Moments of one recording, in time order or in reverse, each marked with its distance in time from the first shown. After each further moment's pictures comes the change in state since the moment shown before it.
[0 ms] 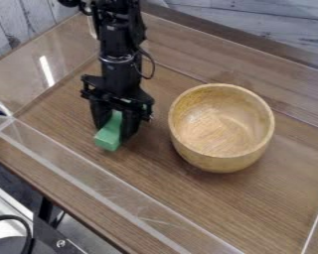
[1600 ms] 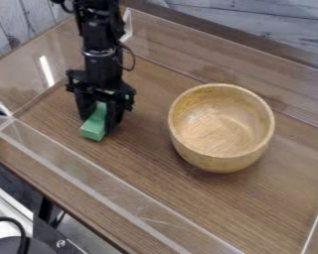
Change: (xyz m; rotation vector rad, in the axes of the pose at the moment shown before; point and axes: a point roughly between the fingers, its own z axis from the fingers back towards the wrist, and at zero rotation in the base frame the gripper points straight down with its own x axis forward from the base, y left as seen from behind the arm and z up) arm 0.014 0.033 -0.002 0.008 -0.017 0.058
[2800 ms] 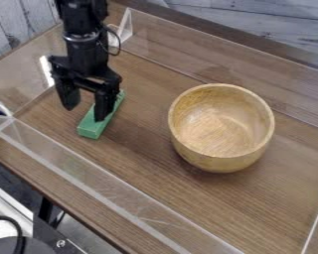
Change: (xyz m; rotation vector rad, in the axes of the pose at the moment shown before) arm -0.017 0.012 0.017 0.009 -0.025 0.013
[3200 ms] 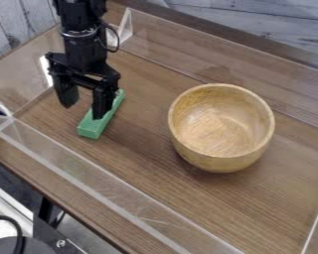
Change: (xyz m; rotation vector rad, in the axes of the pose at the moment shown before) arm -0.005 0.000 0.009 -0.003 -0.004 0.001
